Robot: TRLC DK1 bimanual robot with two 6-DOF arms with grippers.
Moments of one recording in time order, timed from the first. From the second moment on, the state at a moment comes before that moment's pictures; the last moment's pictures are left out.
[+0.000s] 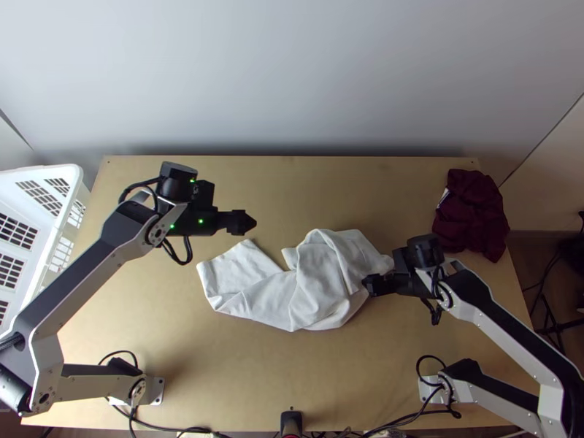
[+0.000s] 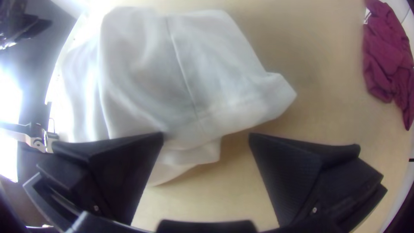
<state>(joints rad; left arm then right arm) -0.42 1.43 1.33 -0.68 0.35 -0.40 0.40 1.16 0.66 -0.51 -0.23 0.23</state>
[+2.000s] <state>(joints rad) -0.77 1.06 0.83 -0.75 0.35 -0.21 0.44 1.26 1.66 -0.80 0.04 0.18</state>
